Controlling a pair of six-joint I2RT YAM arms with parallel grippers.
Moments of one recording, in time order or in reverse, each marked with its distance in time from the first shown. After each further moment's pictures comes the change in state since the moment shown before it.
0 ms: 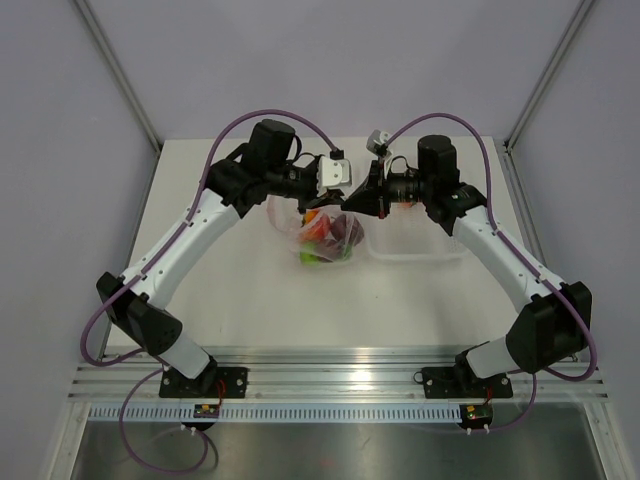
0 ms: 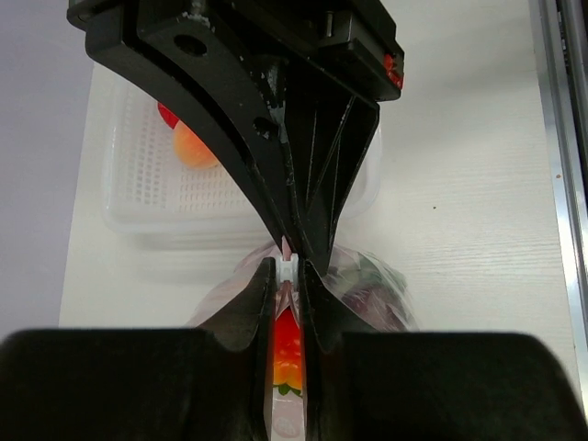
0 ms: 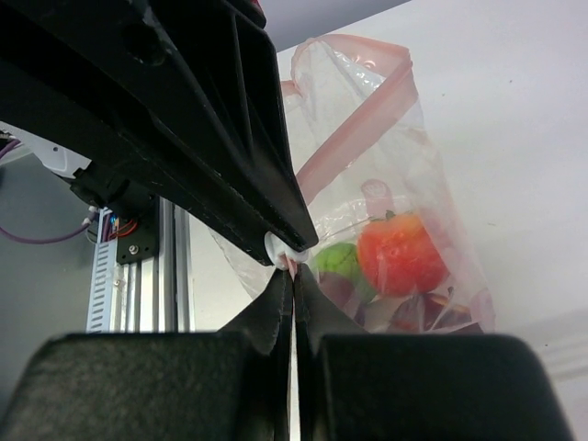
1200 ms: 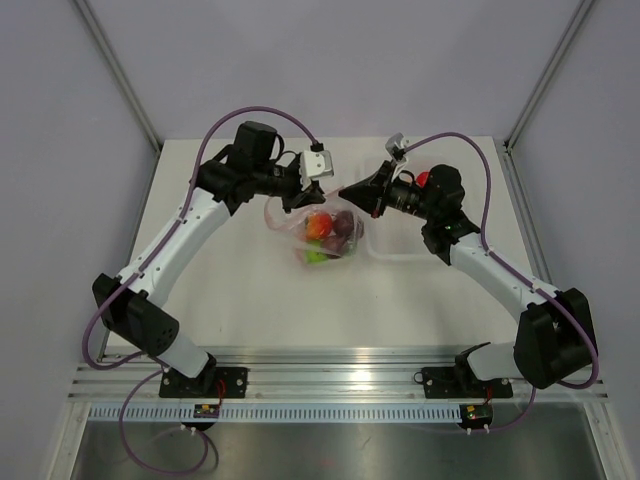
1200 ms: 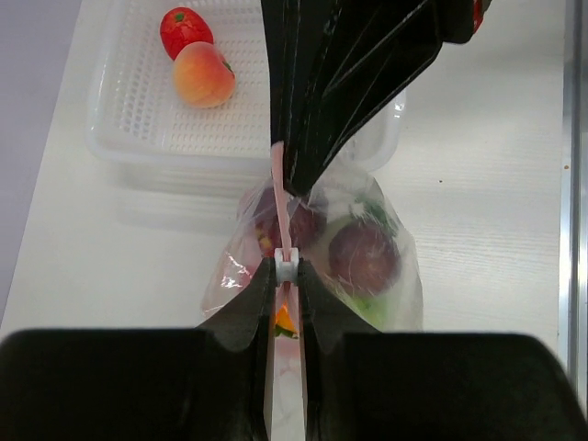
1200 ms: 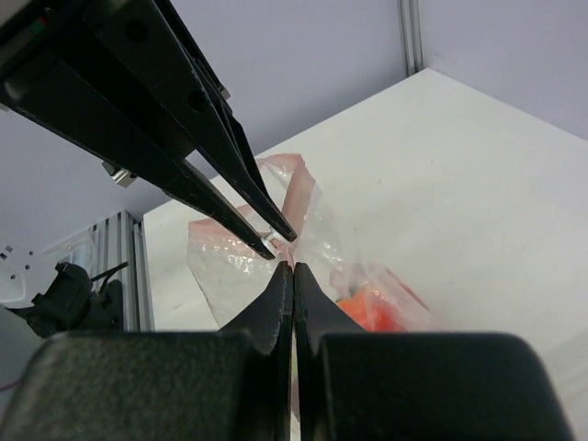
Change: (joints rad) left arm 0.108 -0.015 -0.084 0.006 0.002 -0.061; right arm 0.022 -0.085 -0.325 0.680 0.257 0.391
